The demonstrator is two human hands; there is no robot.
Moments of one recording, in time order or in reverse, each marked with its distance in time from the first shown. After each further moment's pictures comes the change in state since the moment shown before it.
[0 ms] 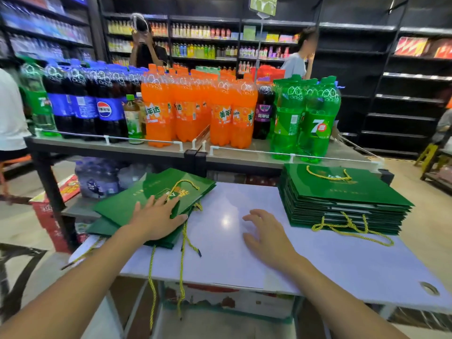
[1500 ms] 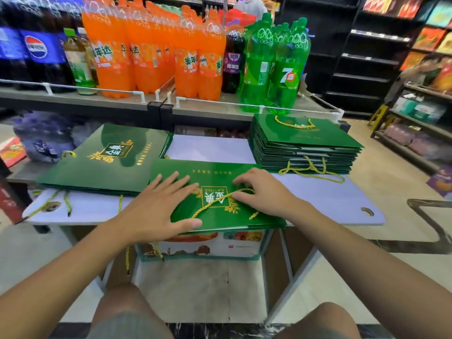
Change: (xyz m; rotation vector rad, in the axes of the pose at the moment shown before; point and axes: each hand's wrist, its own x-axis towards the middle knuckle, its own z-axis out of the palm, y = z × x) left_hand -0.097 0.065 0.037 0.017 0.097 0.624; right_hand -0.055 -0.007 -0.070 -0.125 -0.190 -0.013
